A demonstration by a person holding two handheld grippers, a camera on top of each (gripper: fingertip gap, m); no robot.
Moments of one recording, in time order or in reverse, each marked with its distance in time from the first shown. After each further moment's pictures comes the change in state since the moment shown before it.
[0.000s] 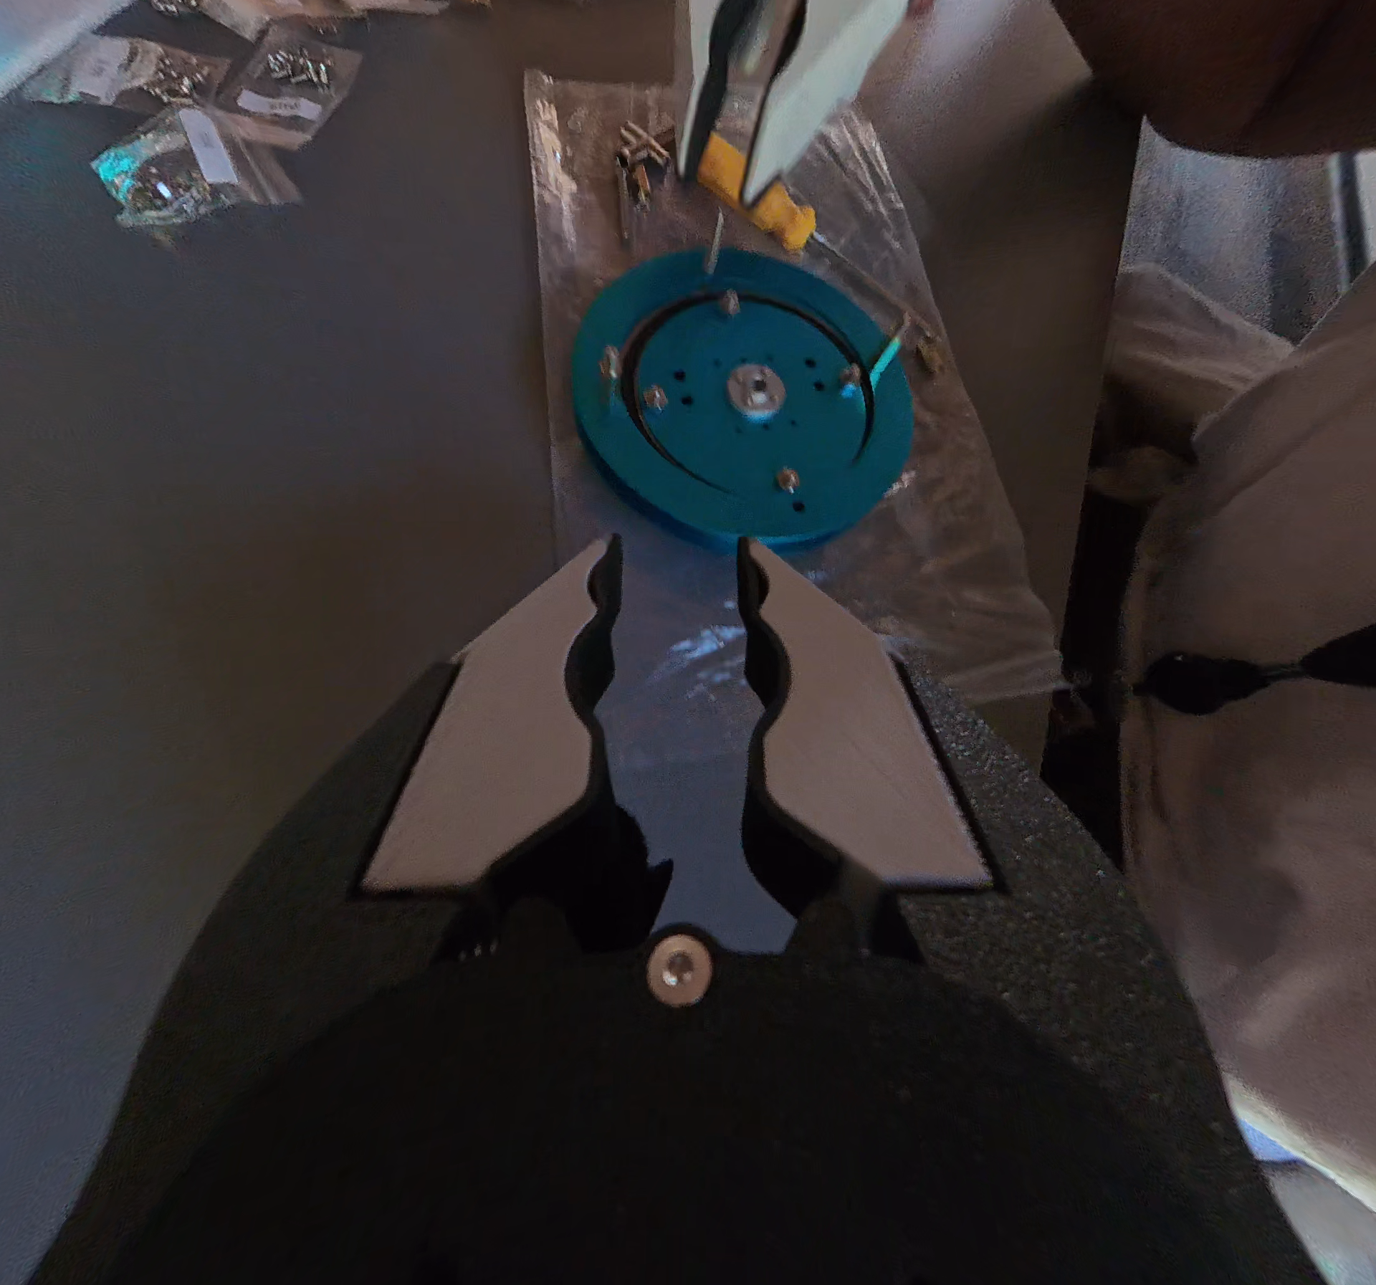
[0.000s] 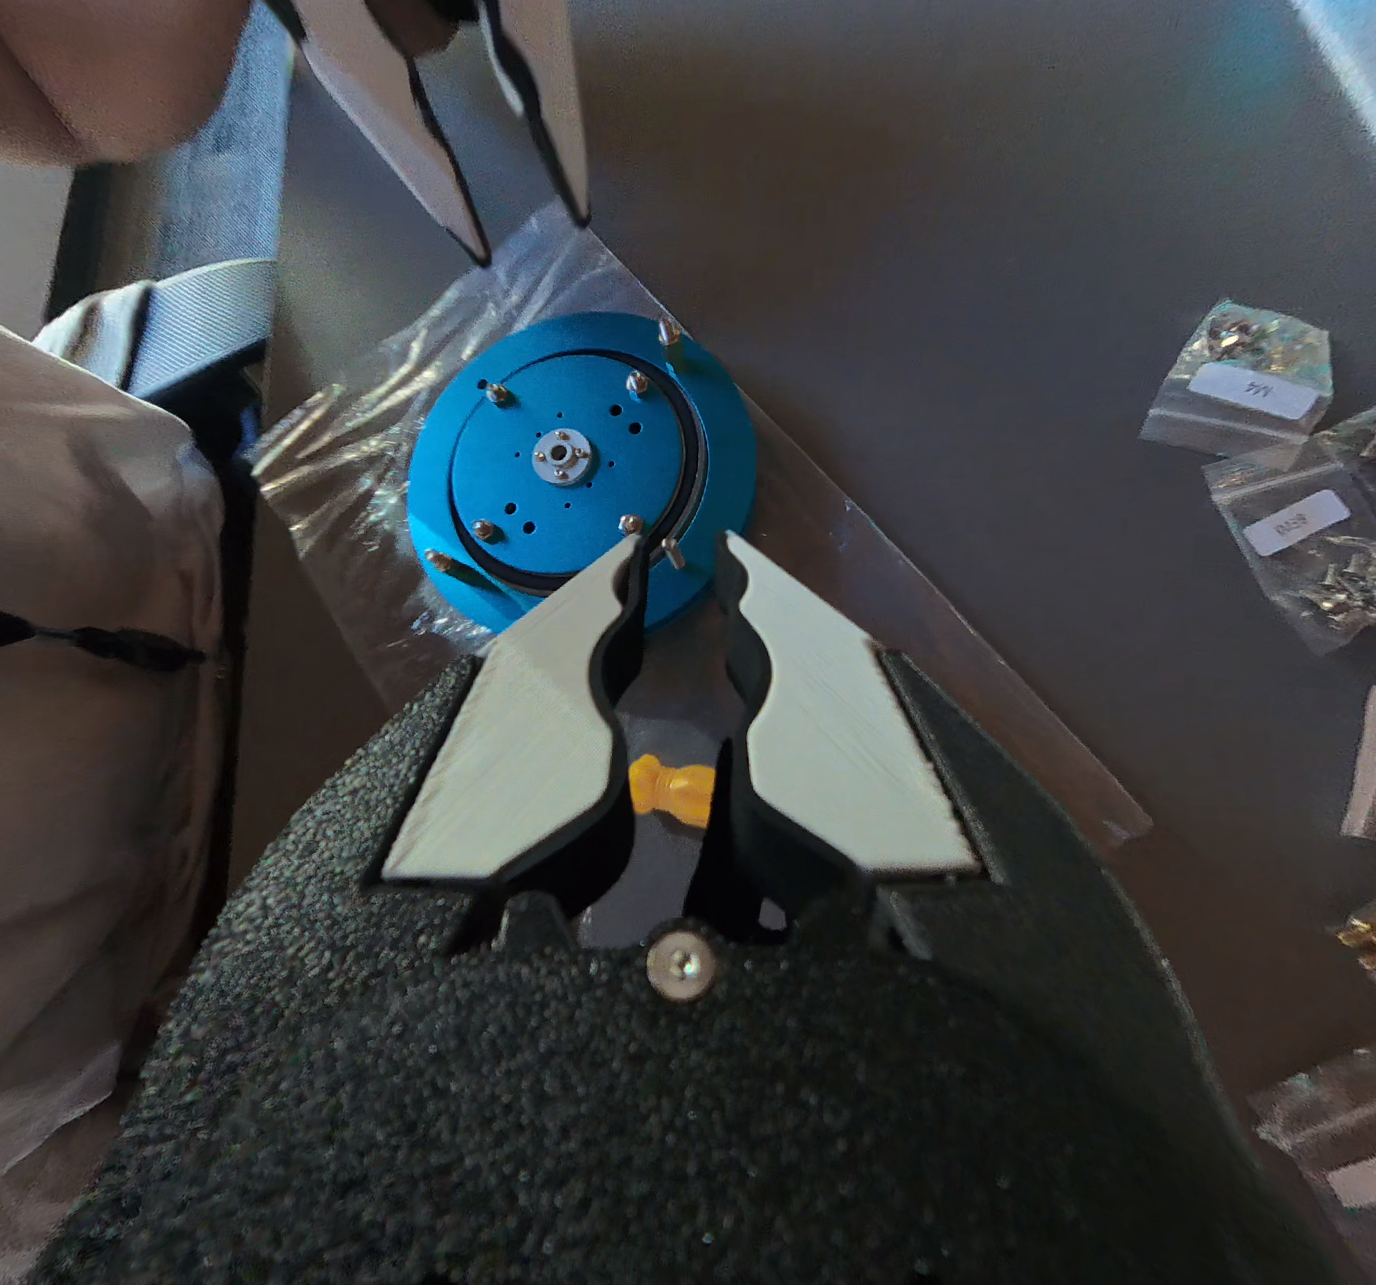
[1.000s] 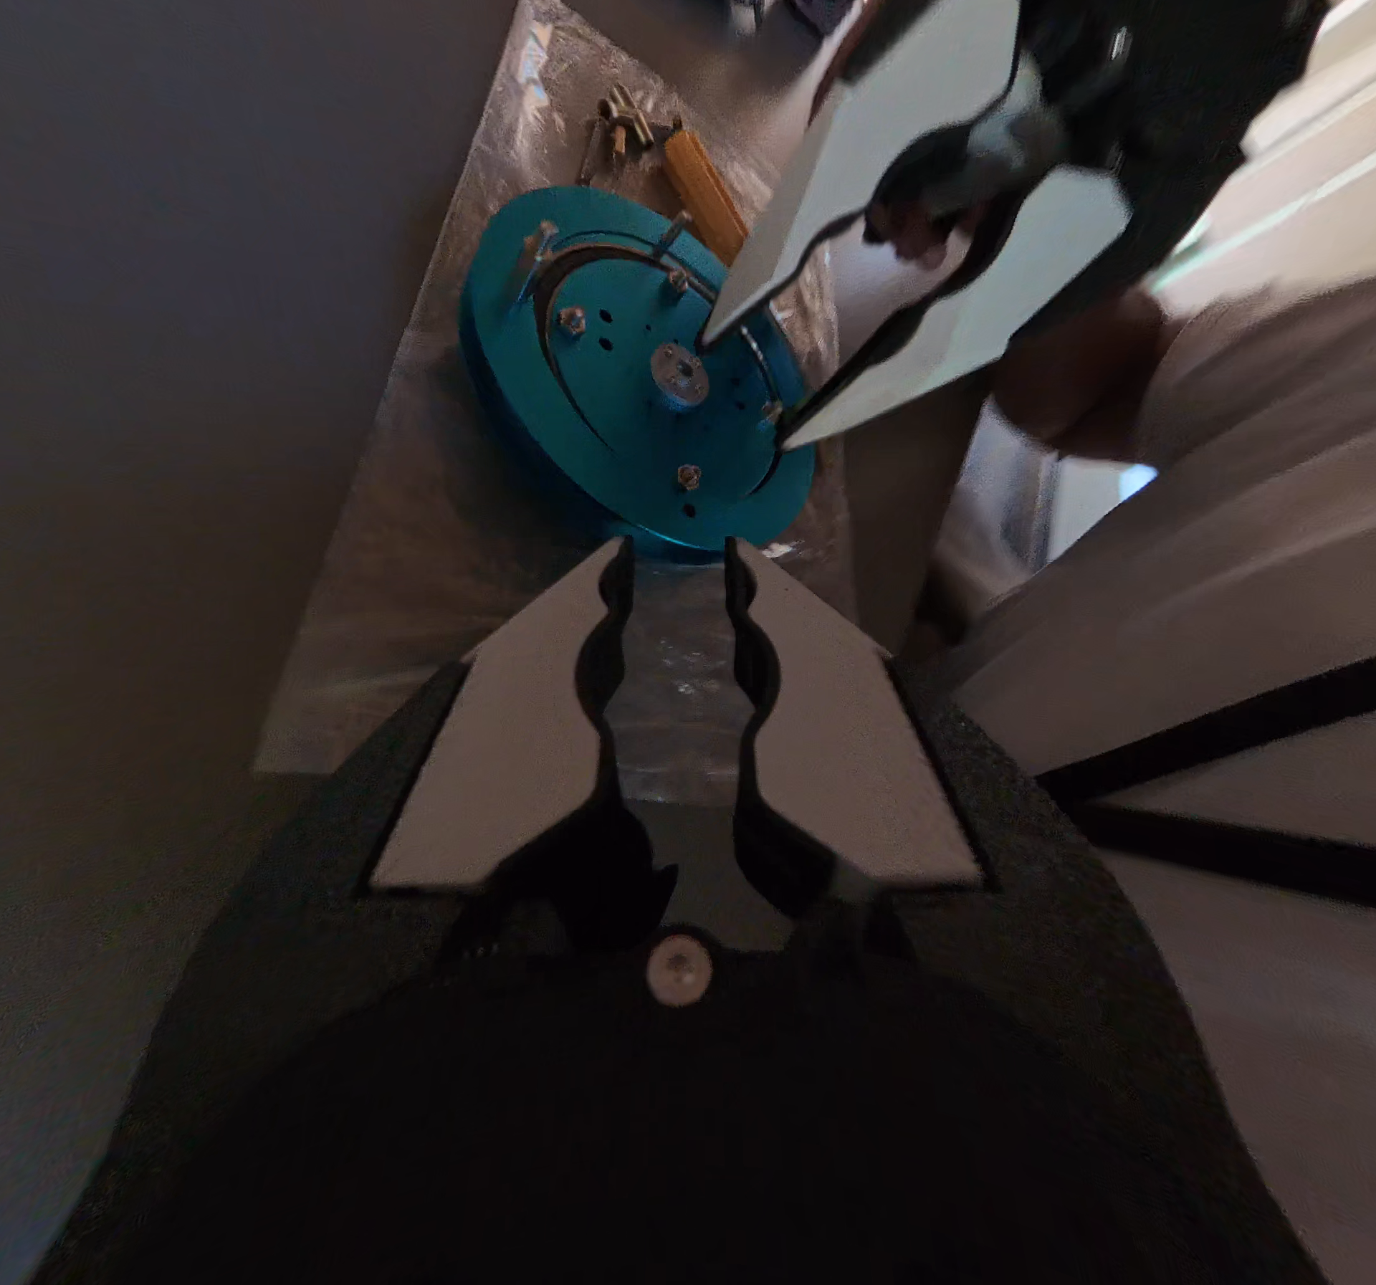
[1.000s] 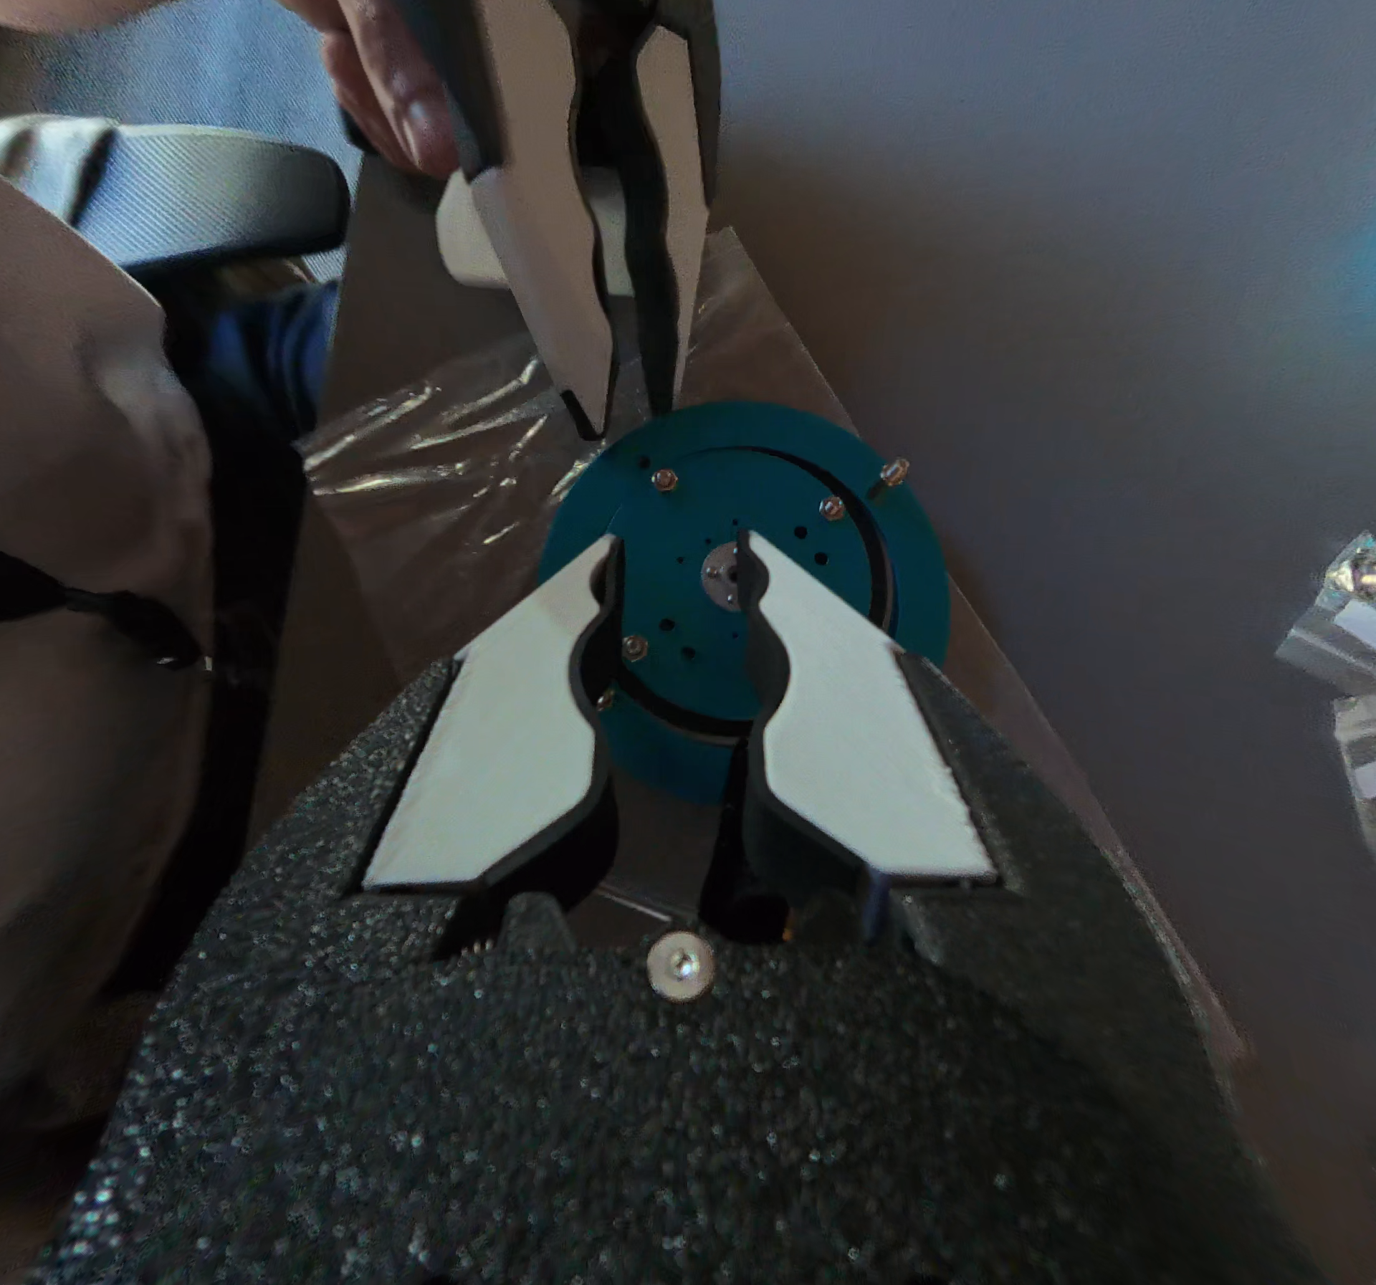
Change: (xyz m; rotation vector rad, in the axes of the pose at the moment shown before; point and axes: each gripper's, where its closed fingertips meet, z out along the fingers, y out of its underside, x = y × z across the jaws) left arm 0.035 0.004 0.027 0.140 0.127 -0.519; right arm -0.058 -0.014 0.044 -0.064 0.026 -0.243
